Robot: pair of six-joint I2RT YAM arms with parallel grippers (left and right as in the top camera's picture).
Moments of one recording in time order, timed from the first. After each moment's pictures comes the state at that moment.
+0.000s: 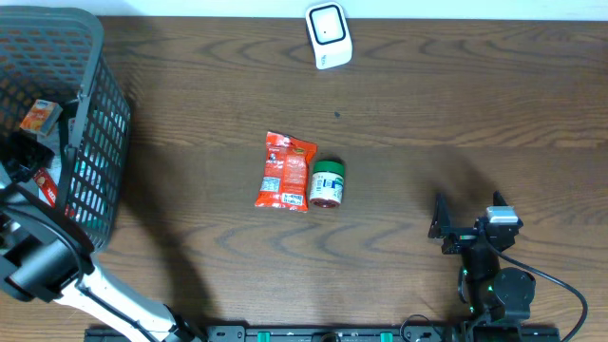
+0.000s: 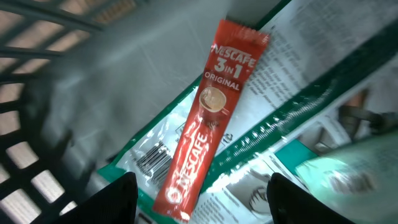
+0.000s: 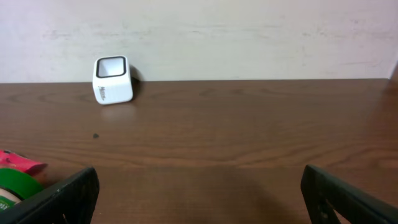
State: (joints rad) left arm 0.74 2.09 1.82 -1.19 -0.09 -0.30; right arm -0.02 0.02 0.01 -0.07 -0.05 0.05
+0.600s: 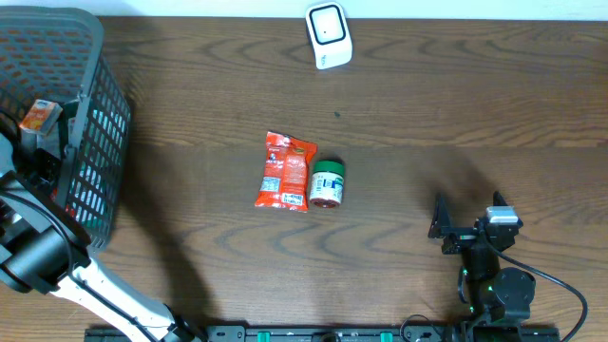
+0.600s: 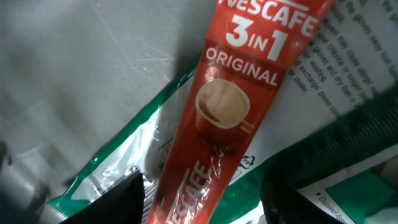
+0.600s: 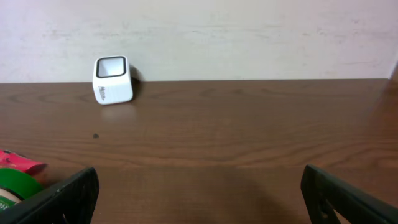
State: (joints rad) left arm 0.74 2.15 1.70 -1.10 -0.09 -0.29; right arm -0.02 0.02 0.01 -0.07 -0.05 0.05
